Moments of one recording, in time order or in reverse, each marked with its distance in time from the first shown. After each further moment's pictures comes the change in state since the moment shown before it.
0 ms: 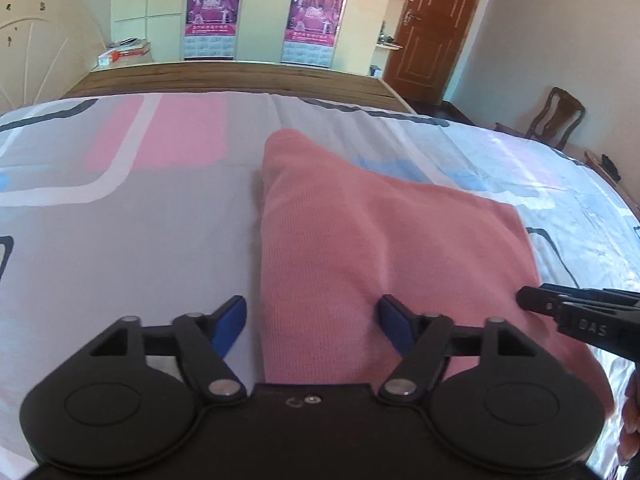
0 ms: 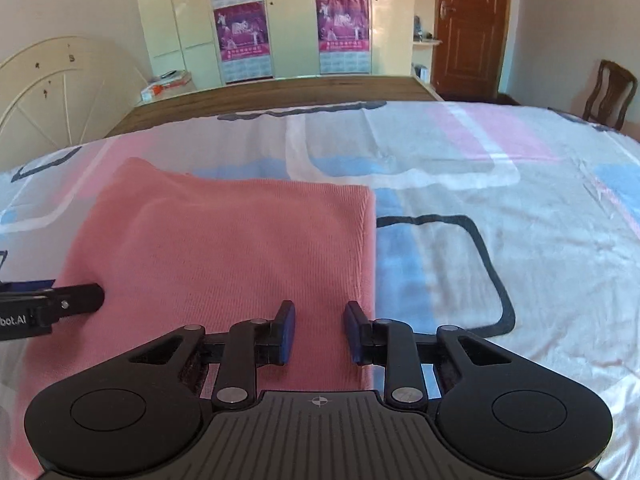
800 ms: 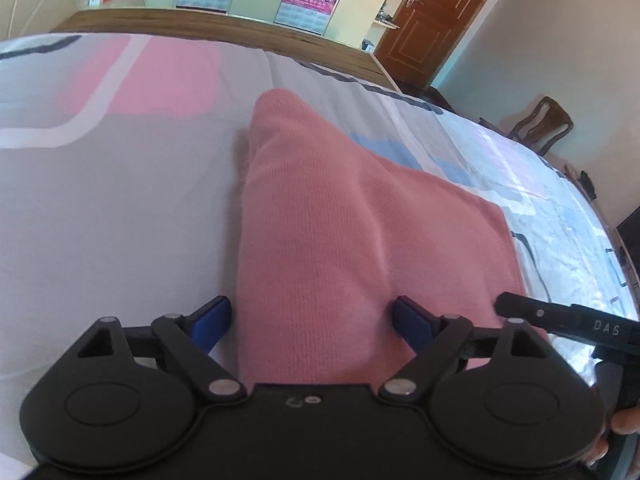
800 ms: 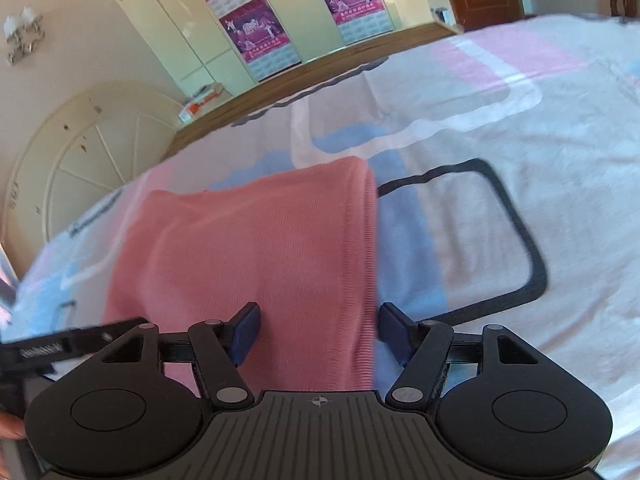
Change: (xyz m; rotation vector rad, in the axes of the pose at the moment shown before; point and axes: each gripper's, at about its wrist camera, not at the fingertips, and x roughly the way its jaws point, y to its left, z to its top) left arm 0.021 0.013 0.005 -0.125 0.117 -0.141; right arm 0.011 -0.060 0.005 0.256 0.086 0.293
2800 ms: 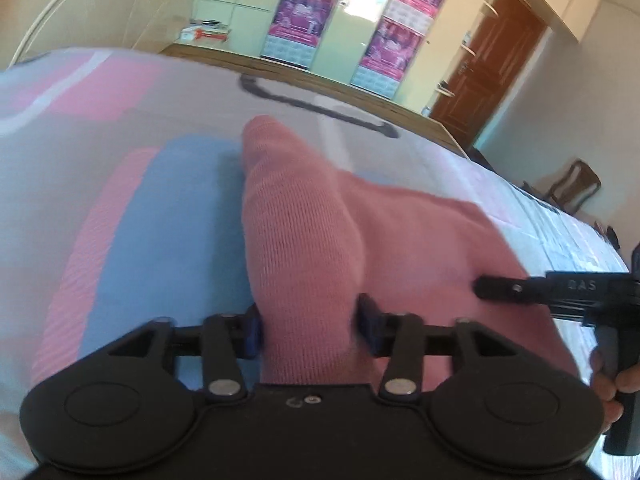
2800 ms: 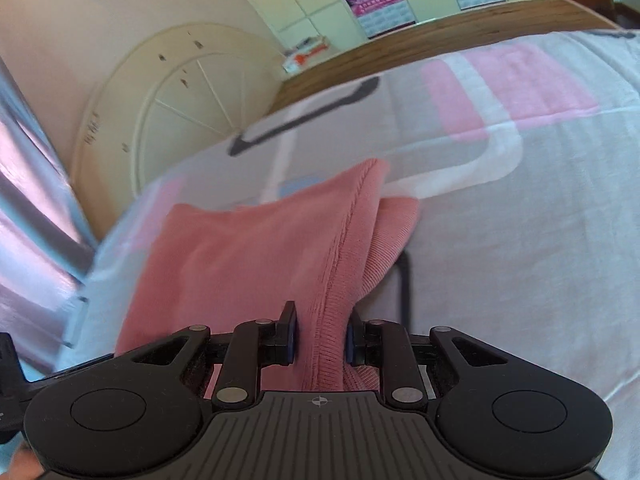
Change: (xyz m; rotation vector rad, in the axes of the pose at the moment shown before) left arm -0.194 0.391 0.010 -0.053 -0.171 0.074; right arm 0.181 0.393 -0.077 -0.092 0.095 0.169
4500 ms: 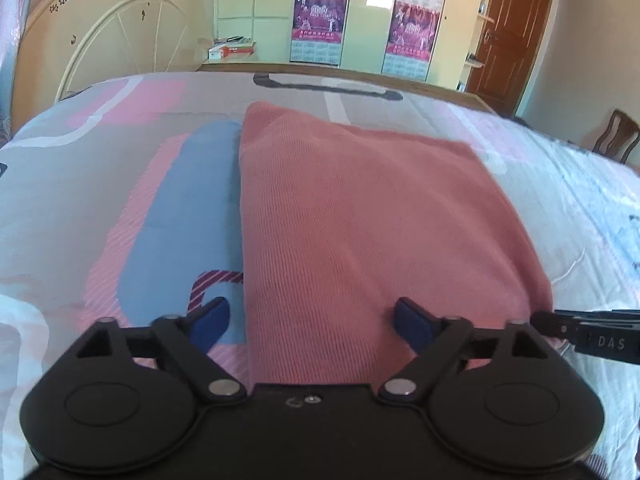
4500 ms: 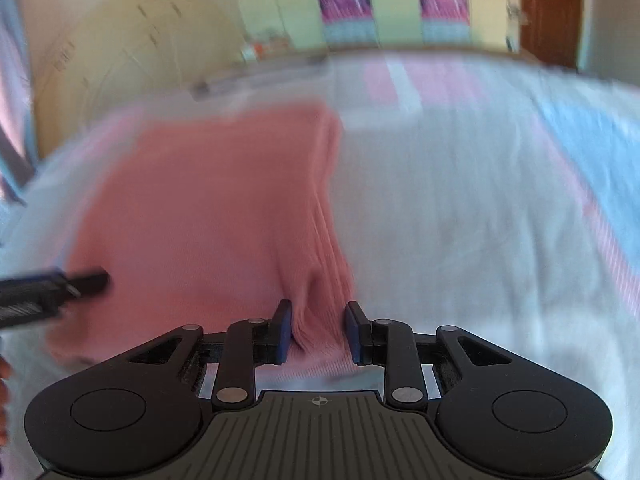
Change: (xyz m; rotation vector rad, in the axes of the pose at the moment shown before) left arm -0.060 -0.059 -0.064 0.140 0.019 0.218; right arm -0.058 0.016 -0.107 -0.149 0.000 -0.295
